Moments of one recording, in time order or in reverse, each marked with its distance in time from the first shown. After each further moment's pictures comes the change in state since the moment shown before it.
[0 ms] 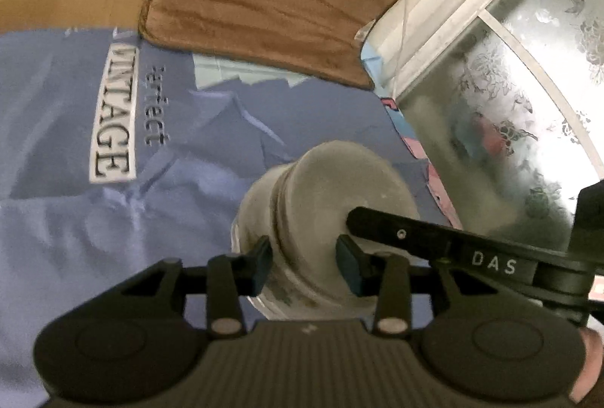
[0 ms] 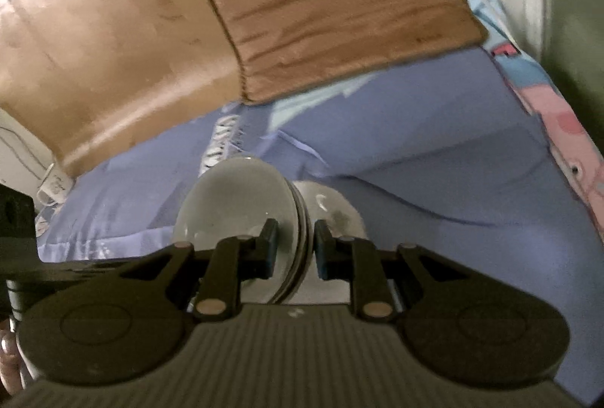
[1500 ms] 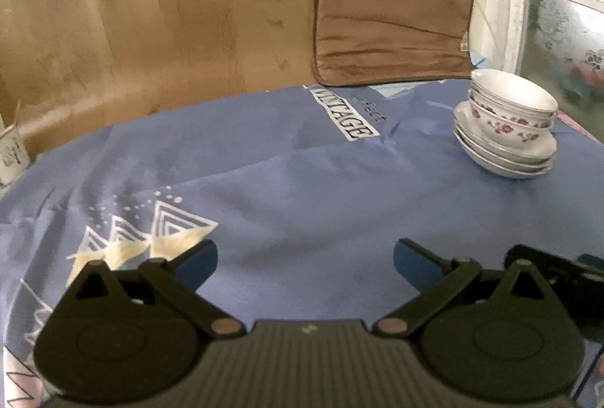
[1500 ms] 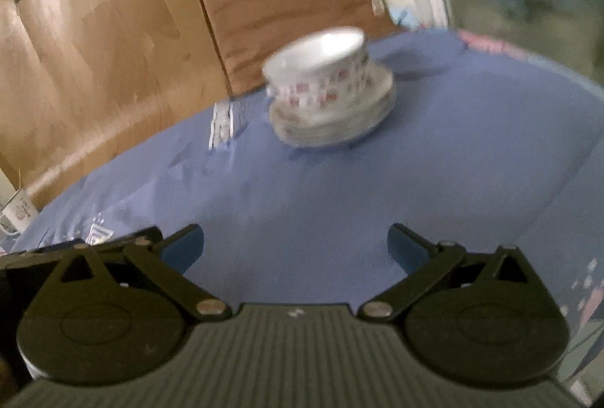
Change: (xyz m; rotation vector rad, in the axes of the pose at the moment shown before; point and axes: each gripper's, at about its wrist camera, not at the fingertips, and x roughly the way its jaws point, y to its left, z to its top) left arm -0.103 0.064 -0.122 0.271 -0.253 0.530; right arm -0.024 0.103 -0.190 0.116 -0.344 -0.216
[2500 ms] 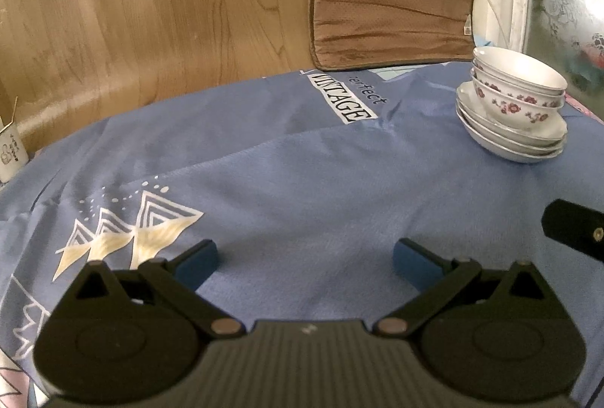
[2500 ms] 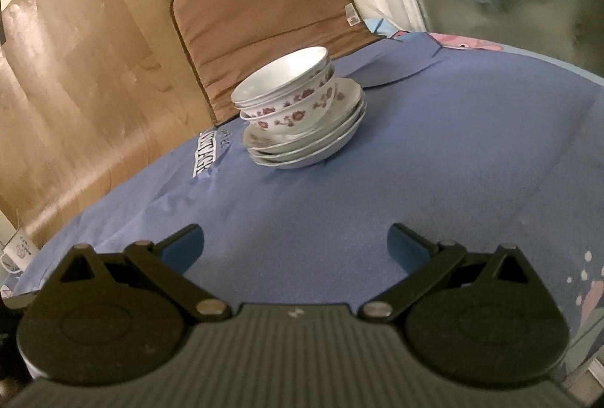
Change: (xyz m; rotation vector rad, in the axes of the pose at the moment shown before) left arm 0.015 -0.008 -0.004 0.024 0.028 0.024; right arm -0.004 -0.016 0.002 0.092 -0.076 -0.001
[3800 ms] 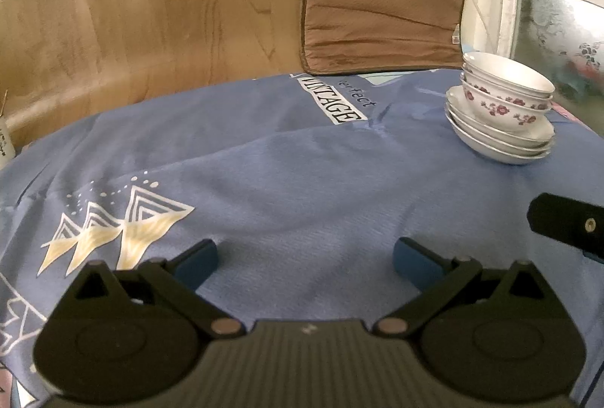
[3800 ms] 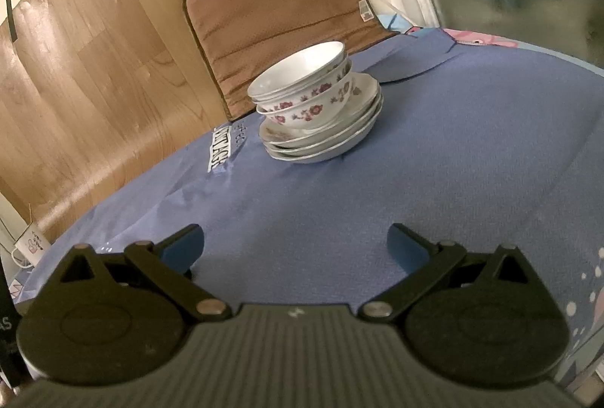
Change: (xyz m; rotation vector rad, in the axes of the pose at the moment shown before) left arm -0.002 0.001 -0.008 -0.024 -0.028 -0.049; right arm -0.001 0.004 -0.001 -0.008 0.011 0.040
